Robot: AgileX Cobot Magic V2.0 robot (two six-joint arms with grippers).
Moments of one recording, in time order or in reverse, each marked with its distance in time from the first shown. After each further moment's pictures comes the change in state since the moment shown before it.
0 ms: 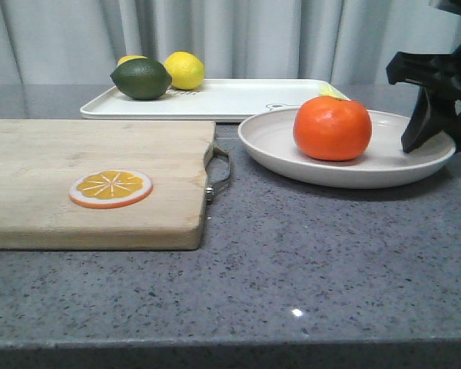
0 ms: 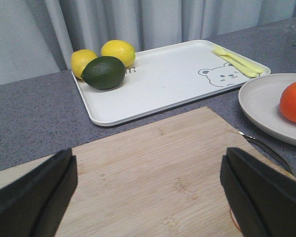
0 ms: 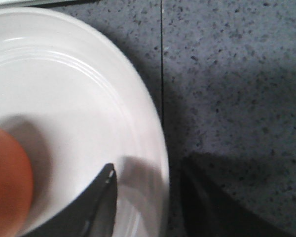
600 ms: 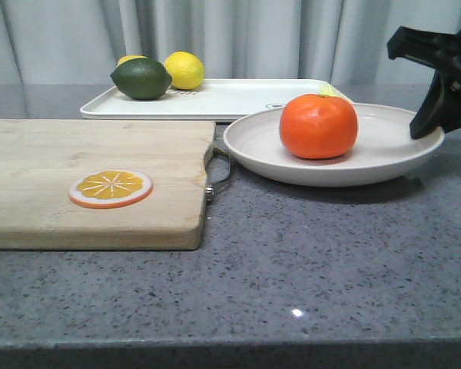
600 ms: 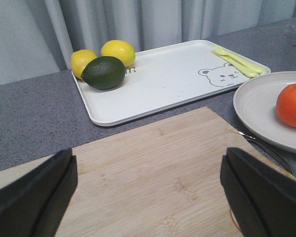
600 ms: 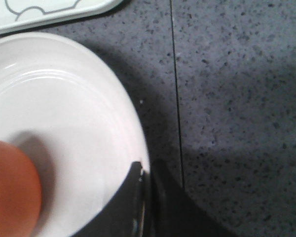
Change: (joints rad) left arm 0.000 0.000 0.000 0.000 0.000 0.000; right arm 0.000 -0.050 -0.003 0.070 0.017 0.009
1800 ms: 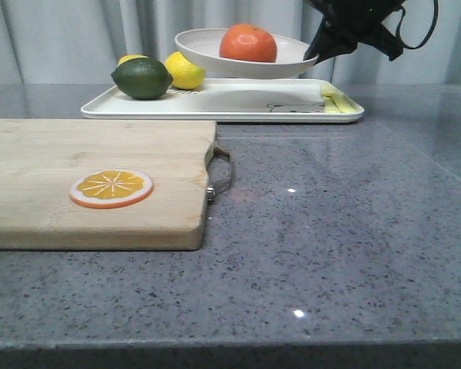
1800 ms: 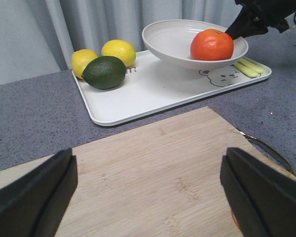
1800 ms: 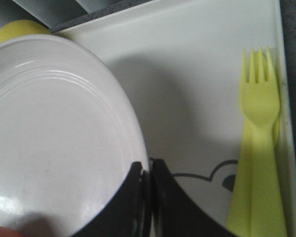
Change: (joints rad) left arm 0.000 0.000 0.000 0.000 0.000 0.000; right arm 0.000 0.669 -0.988 0.162 0.197 -0.006
